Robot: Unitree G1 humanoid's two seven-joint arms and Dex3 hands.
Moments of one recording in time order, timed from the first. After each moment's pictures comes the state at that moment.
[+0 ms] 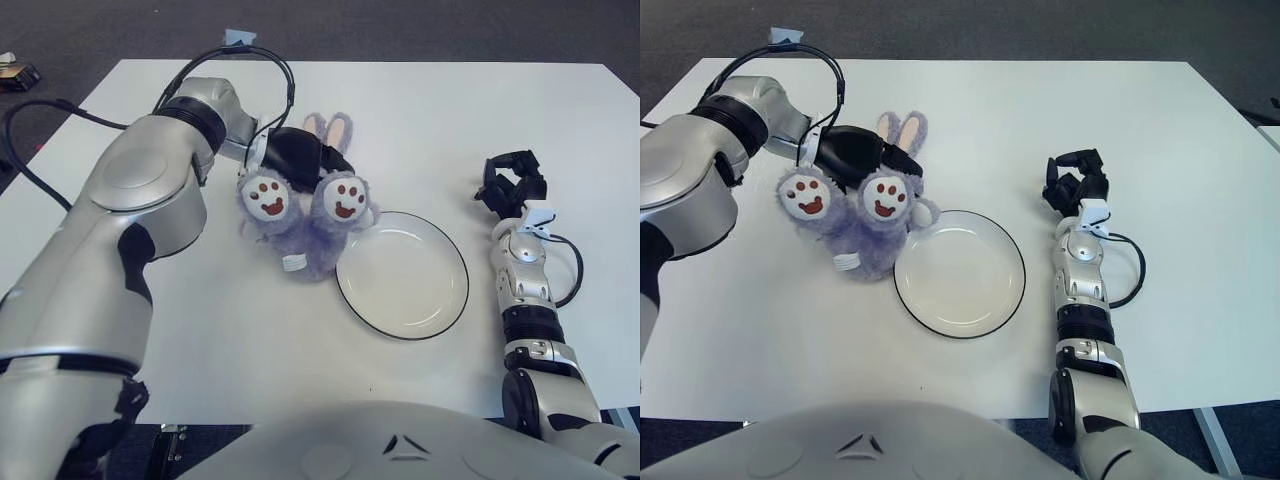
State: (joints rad) left arm -1.47 0.36 -1.32 1.37 1.32 -1.36 0.71; right arm -0.31 -0.17 -0.23 0.45 0.05 -0.24 -0.21
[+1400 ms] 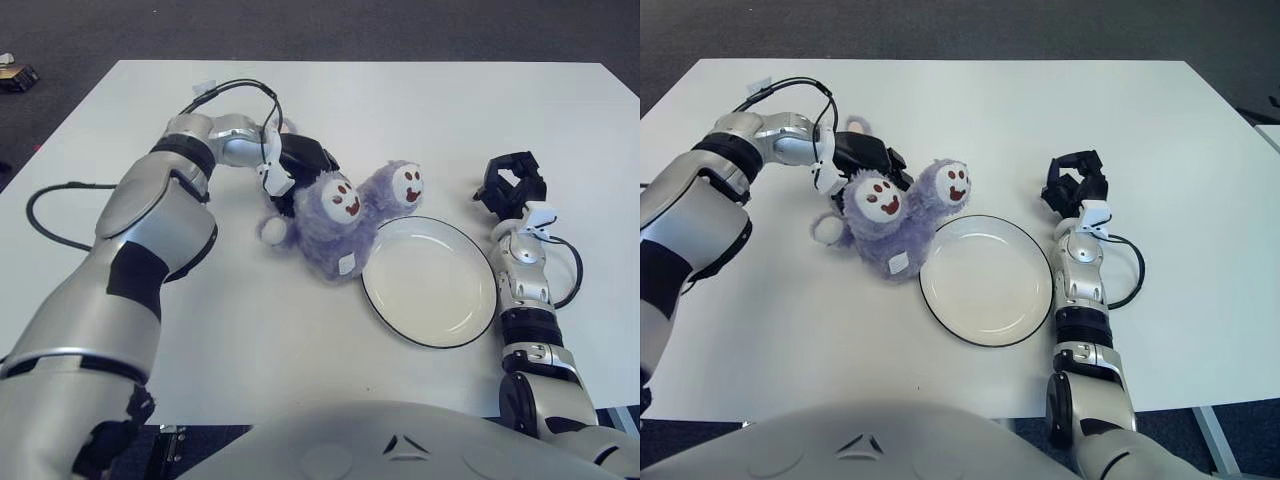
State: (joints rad) left arm -1.21 0.37 -0.71 1.38 0.51 -1.33 -0.56; right arm -0.29 -0.14 -0.24 0.41 0.07 -0.22 -0.19
